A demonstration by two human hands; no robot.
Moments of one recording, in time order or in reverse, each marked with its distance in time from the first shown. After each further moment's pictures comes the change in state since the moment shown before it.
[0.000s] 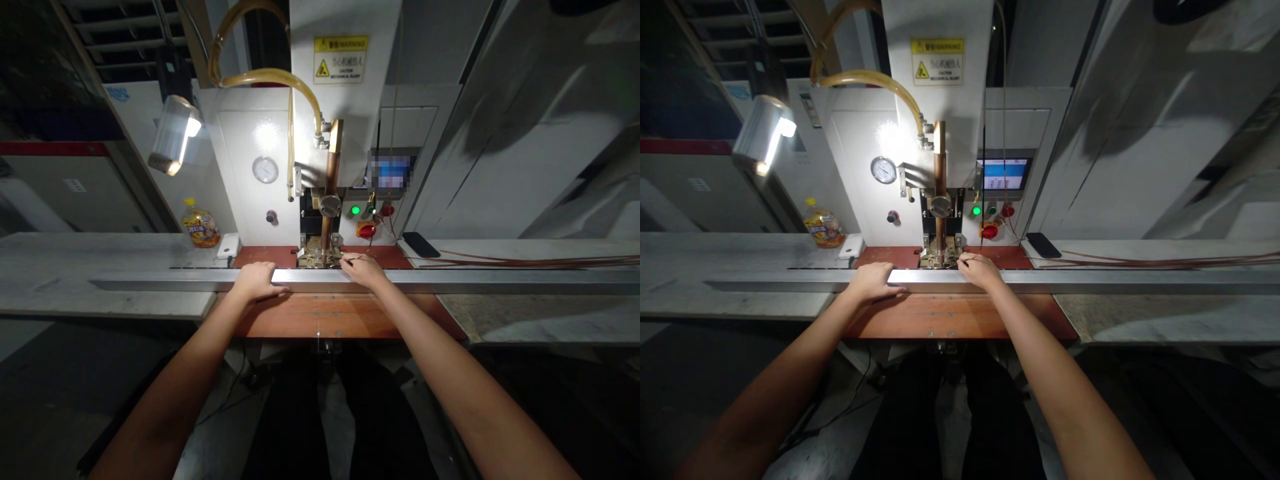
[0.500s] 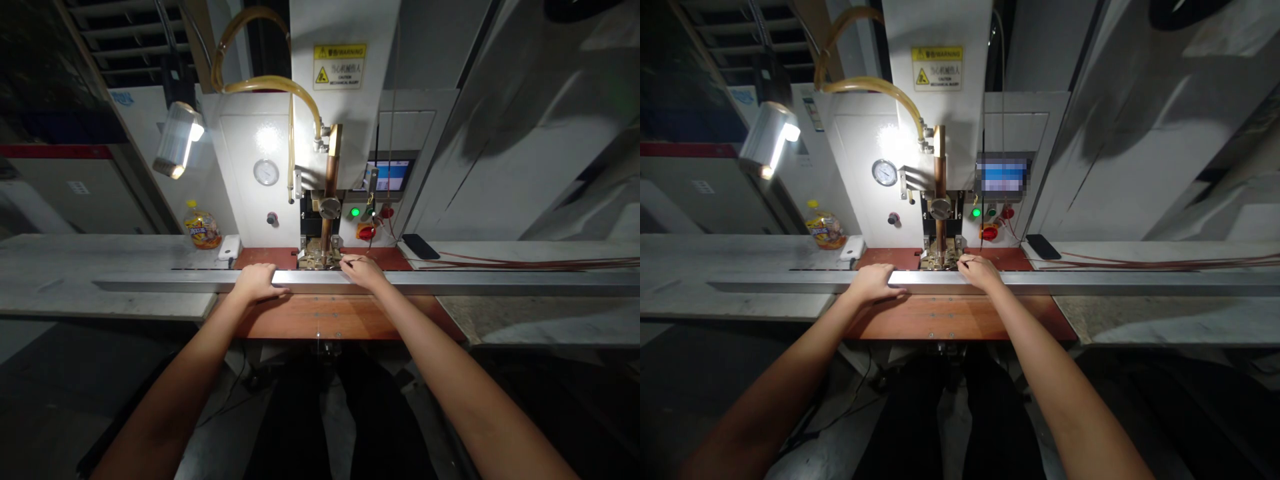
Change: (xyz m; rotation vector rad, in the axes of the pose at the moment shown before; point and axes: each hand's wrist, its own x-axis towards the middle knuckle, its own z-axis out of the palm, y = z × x) left_hand 0.000 -0.001 0.001 0.005 0.004 0.004; right_hand -0.001 -0.002 -0.002 0.007 -0.008 0.003
